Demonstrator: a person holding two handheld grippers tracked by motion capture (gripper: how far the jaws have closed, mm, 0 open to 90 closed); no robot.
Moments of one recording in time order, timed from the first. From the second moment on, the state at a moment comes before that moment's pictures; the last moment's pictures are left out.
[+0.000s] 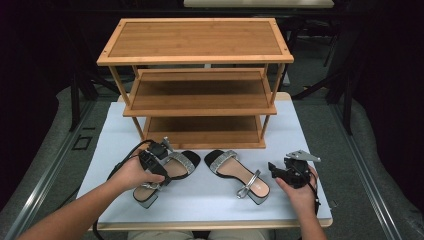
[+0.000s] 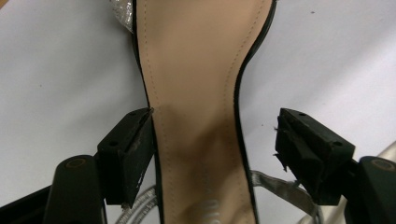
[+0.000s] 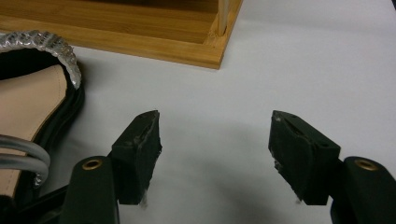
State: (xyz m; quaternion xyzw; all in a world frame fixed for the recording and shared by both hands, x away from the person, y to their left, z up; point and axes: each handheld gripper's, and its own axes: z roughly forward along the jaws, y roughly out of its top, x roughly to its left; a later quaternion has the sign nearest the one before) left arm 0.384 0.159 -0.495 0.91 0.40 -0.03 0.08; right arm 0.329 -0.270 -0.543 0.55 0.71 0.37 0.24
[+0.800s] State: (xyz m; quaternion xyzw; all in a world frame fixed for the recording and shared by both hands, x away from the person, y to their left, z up) left arm 0.393 0.157 -0.514 0.91 0.41 -0.04 0.03; right arm 0.330 -0.268 -0.545 0.55 0.71 0.36 0.24
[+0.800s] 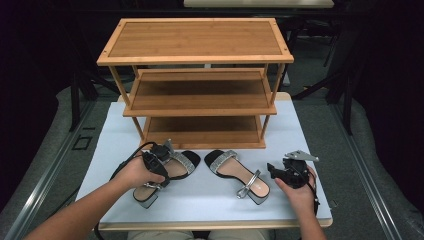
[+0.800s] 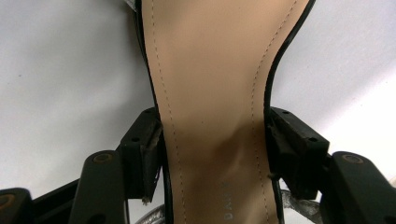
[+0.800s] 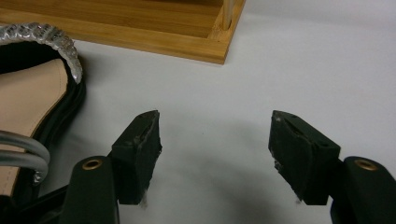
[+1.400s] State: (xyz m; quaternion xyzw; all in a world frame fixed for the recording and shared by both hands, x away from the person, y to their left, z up) left arm 0.391 0.163 -0.499 0.90 0.43 -0.05 0.04; right arm 0.331 -0.268 -0.546 0.55 0.71 0.37 0.23
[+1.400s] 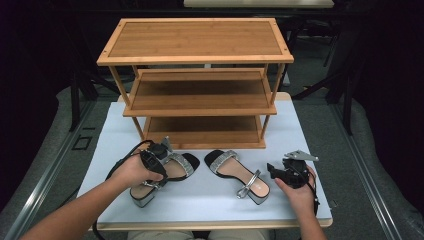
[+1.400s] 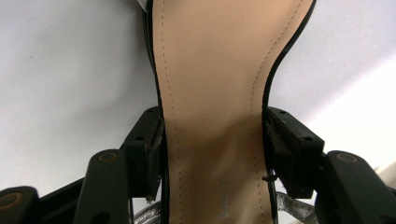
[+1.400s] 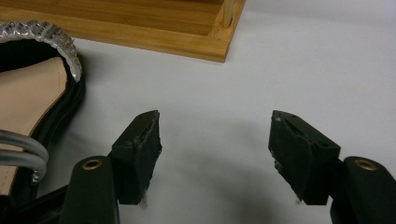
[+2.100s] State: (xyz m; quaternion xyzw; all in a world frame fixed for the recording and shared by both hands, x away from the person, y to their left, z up) left arm 0.421 0.164 -0.490 0.81 0.57 -0.02 0.10; right arm 0.332 -0.269 -0.547 0.55 0.71 0.36 0.23
